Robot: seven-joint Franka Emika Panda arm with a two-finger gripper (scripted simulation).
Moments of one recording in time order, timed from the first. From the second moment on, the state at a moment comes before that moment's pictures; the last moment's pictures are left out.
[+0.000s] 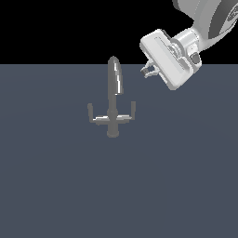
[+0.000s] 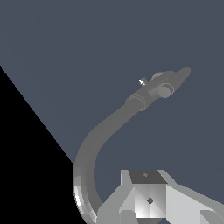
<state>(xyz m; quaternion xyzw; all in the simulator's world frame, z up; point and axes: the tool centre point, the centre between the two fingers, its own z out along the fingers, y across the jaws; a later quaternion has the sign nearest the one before) 0.020 -0.087 0.262 -0.85 0.20 0.20 0.45</state>
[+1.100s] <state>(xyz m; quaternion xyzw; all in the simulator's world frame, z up) 0.081 -0.057 0.143 -0.71 0.25 0.28 0.59</state>
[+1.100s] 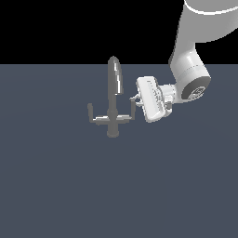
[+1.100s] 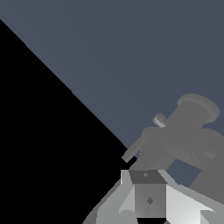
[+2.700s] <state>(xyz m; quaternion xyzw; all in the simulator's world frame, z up) 0.049 -0.056 0.139 -0.70 0.25 0.29 0.60</state>
